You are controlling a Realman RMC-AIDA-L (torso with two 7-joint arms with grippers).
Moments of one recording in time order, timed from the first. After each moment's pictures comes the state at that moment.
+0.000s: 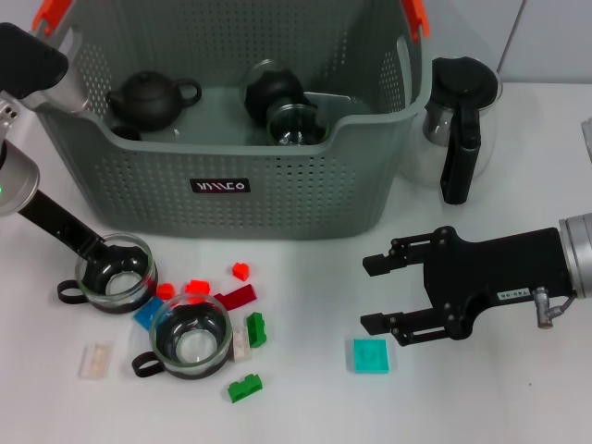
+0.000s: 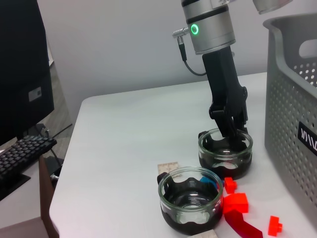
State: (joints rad) left arm -0.72 -2.04 0.94 0.93 2.86 1.42 -2.28; right arm 0.53 2.10 -1.09 -0.89 -1.98 -1.60 1.43
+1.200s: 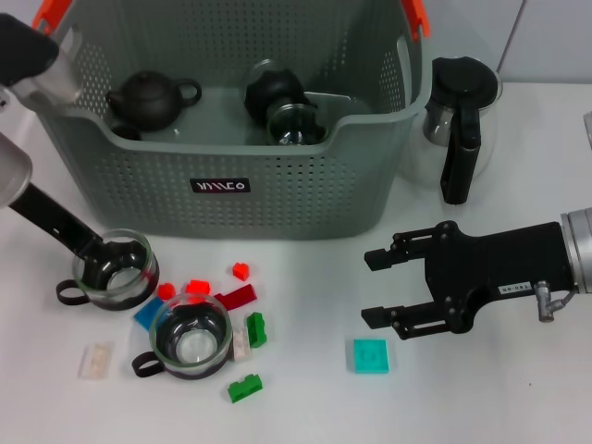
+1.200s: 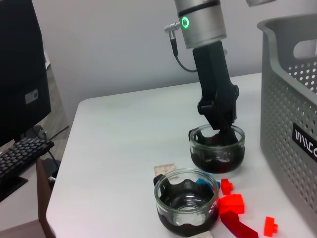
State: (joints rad) left arm -0.75 -2.02 0.87 0.95 2.86 1.53 -2.22; right arm 0.54 2.09 -1.08 -0.90 -1.98 -1.60 1.45
